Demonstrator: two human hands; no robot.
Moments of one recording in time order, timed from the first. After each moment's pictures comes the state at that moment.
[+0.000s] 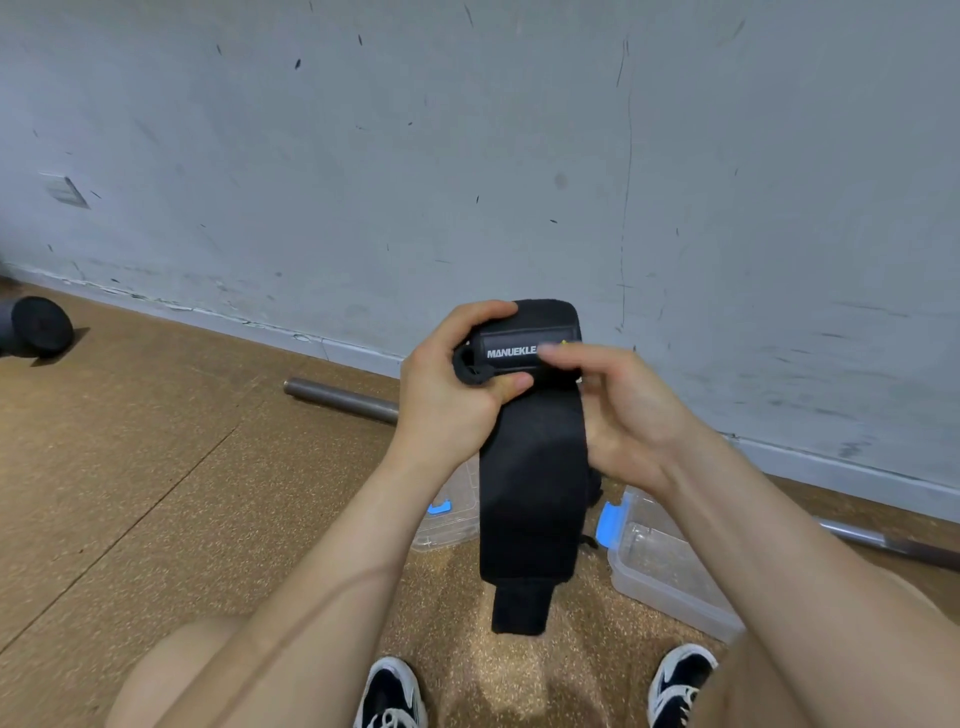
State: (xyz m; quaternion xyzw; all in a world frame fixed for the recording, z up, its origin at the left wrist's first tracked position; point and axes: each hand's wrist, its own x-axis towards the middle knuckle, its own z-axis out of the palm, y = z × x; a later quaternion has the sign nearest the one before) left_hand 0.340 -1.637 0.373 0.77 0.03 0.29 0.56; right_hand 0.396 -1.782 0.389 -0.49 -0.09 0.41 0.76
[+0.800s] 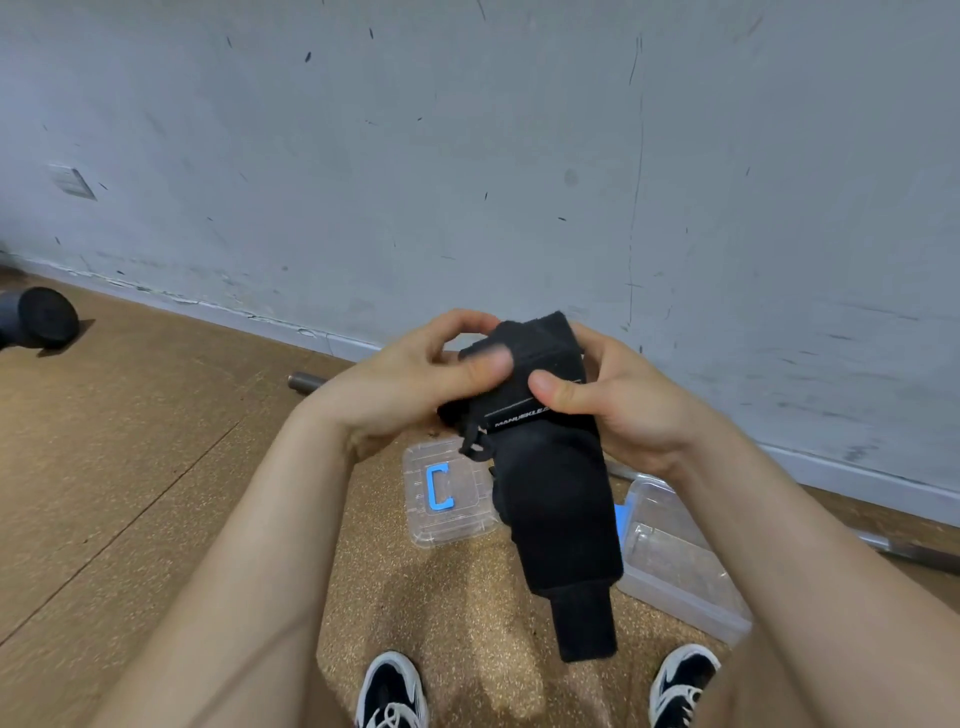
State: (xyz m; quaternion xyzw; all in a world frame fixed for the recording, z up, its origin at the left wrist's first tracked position) left_hand 0.317 -1.592 0.411 0.77 0.05 -0.07 0.63; right_hand 0.406 -1.783 0.380 -0.56 -0.27 0.34 0.71
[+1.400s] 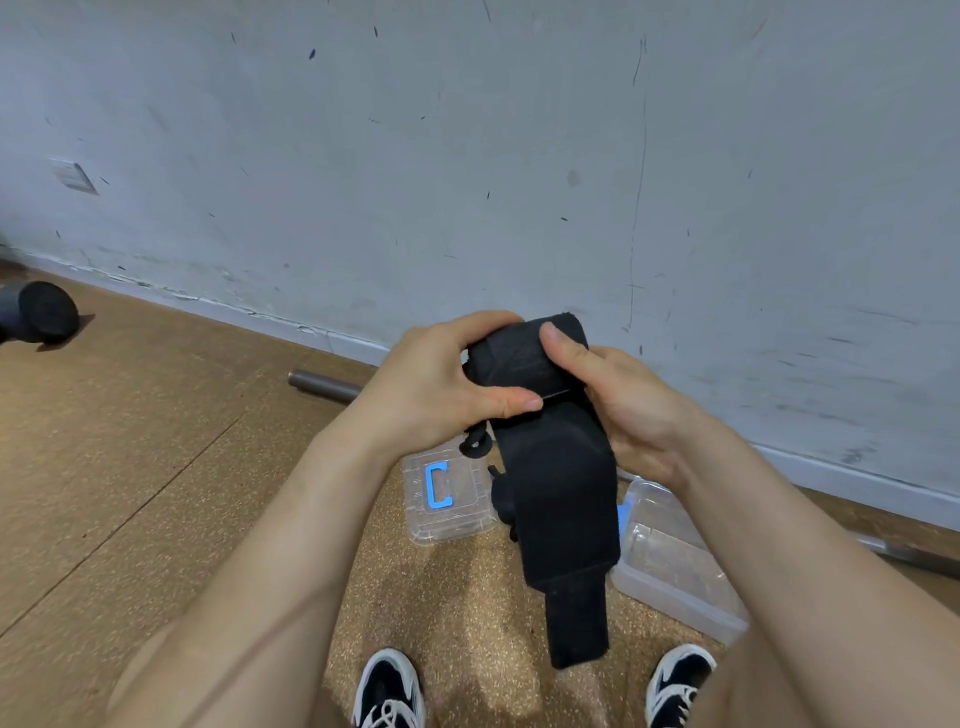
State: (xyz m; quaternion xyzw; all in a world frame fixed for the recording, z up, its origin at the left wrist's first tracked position) left_hand 0.322 -1.607 0.404 0.88 0.03 0.10 0.46; right_hand 0.400 -1.782 0.387 -0.58 -0.18 0.39 0.69
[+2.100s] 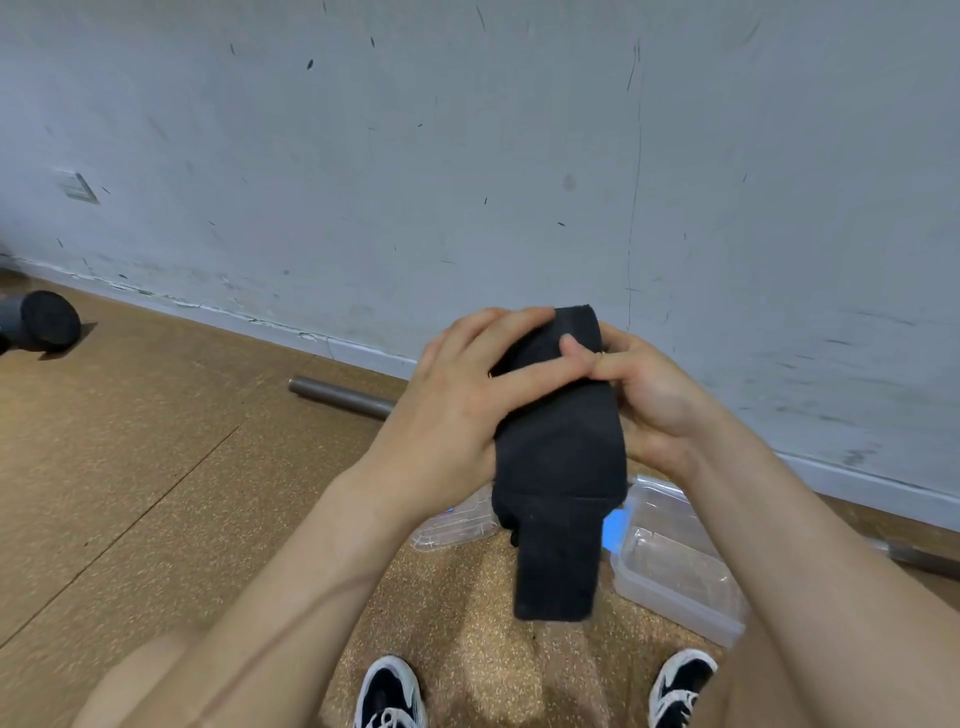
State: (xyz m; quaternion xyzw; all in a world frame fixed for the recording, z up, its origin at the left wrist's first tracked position) left_hand 0.309 -1.627 0.390 0.94 -0.17 0.26 0.15; right_hand 0.408 -1.789 0.391 -0.49 -0.15 0.36 0.78
